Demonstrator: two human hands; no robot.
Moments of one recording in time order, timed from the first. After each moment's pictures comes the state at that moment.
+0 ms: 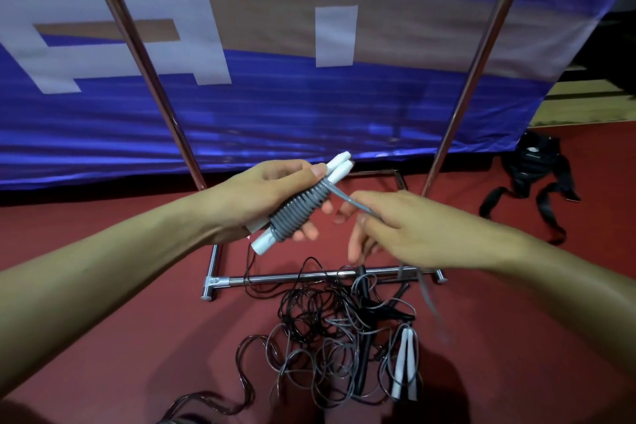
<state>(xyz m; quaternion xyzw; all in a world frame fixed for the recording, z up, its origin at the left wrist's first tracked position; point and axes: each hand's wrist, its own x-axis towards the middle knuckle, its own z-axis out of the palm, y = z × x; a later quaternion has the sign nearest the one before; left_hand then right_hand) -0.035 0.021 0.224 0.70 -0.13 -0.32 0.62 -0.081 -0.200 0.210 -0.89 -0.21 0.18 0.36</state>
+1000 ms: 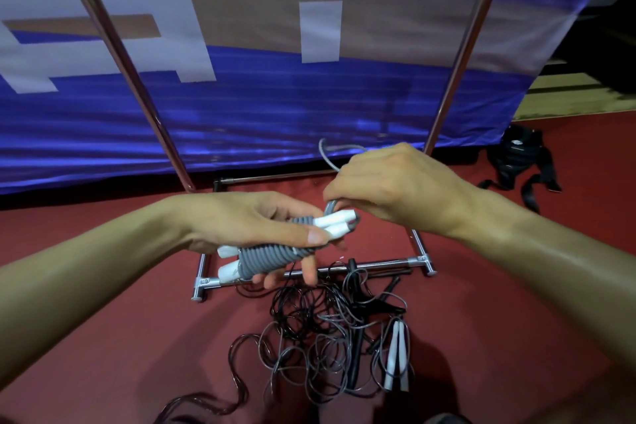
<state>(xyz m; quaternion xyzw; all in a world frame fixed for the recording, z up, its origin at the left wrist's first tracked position) -0.039 0.029 0.233 0.68 -0.26 -0.52 0.45 -0.050 -0.214 0.215 -0.86 -0.46 -0.21 0.09</state>
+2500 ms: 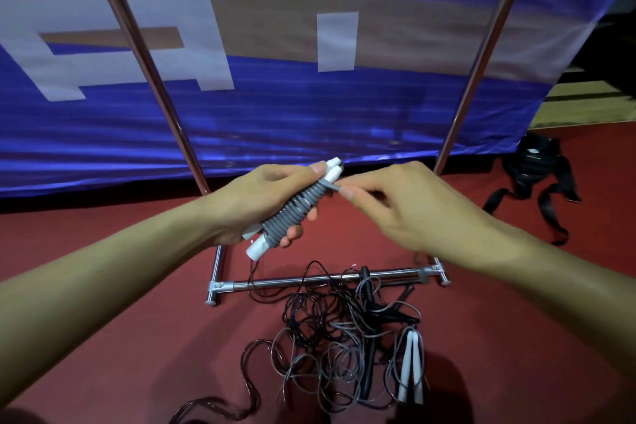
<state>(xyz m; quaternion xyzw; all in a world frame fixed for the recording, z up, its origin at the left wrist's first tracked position) -0.029 0.030 0.223 0.73 -0.10 -0.31 0.60 -0.079 -0.184 0.233 -0.96 -0.18 -0.03 0.22</state>
